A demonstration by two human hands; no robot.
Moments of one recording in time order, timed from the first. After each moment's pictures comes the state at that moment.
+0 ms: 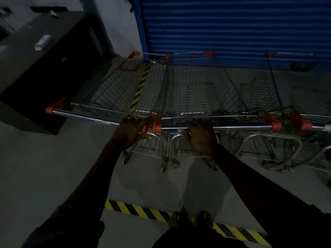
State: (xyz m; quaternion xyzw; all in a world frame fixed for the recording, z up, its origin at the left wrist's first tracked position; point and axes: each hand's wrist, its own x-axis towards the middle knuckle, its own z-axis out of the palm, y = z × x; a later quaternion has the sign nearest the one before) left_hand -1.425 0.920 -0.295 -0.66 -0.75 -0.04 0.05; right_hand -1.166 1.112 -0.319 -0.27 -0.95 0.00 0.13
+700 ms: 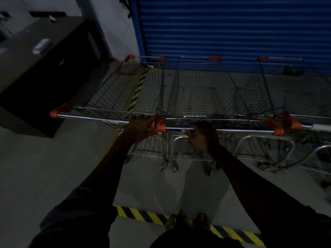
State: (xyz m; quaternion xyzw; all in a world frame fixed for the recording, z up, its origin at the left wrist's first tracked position) left_hand -1.400 0.961 -0.295 -0.65 -0.76 -0.06 -0.01; right_hand -1.140 1.131 -0.326 -0.30 -0.93 0.06 0.19
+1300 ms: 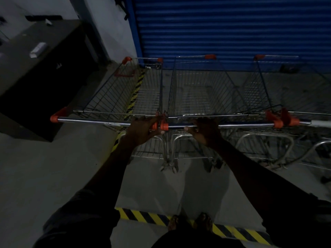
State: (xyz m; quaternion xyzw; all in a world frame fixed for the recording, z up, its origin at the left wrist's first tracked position) left_hand -1.387 0.965 -0.297 -0.66 -0.74 -0.10 0.08; right_hand -1.138 1.149 -0.331 -0.28 -0.93 0.04 0.24
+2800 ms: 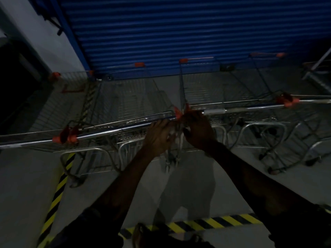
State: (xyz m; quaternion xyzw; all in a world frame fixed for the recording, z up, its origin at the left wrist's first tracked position) left_hand -1.023 1.155 -0.290 -0.72 -0.66 -0.20 0.07; right_hand -0.837 1.256 -0.279 -0.31 -0.91 0.04 0.27
